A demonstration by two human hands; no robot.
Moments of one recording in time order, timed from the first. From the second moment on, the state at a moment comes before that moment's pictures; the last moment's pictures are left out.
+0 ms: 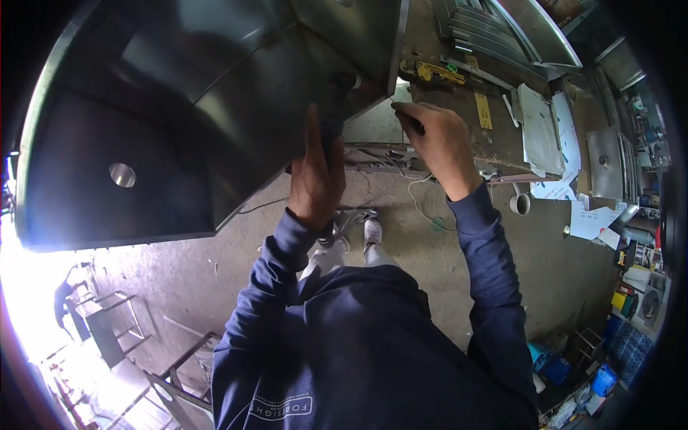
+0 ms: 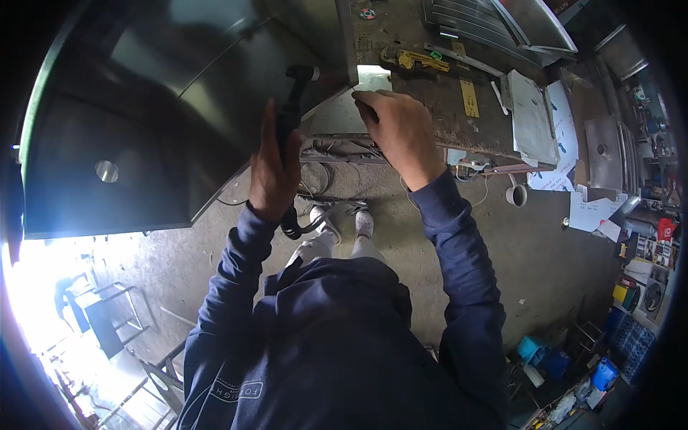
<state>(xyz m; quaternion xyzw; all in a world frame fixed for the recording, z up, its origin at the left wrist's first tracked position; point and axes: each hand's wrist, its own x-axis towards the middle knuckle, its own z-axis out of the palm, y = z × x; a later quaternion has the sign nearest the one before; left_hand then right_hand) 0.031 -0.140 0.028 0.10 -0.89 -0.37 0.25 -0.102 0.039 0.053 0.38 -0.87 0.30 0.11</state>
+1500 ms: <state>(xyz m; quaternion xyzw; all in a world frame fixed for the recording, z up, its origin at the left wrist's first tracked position) 0.032 -0.141 0.030 0.08 -0.88 -0.40 0.25 -0.104 0.040 0.048 0.39 -0.87 0.29 0.11</state>
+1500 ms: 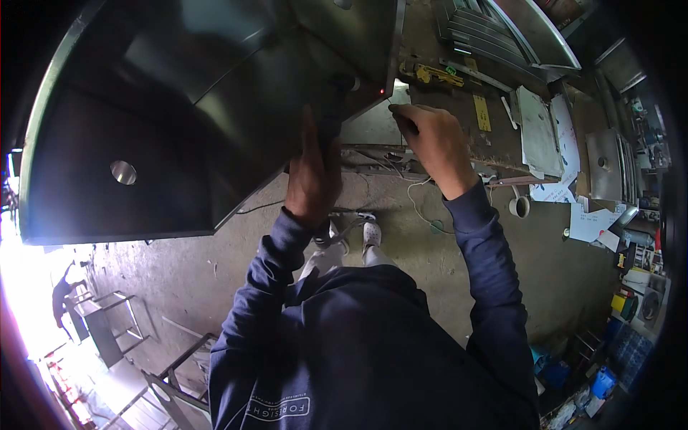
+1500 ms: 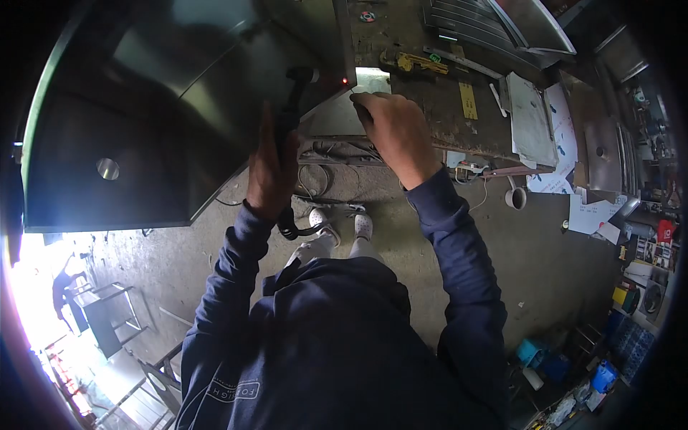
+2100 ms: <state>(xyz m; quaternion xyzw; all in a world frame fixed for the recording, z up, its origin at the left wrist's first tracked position) 0.032 -0.142 0.029 0.10 -0.87 -0.42 0.22 -0.106 0.041 0.047 0.40 -0.86 0.30 0.11</state>
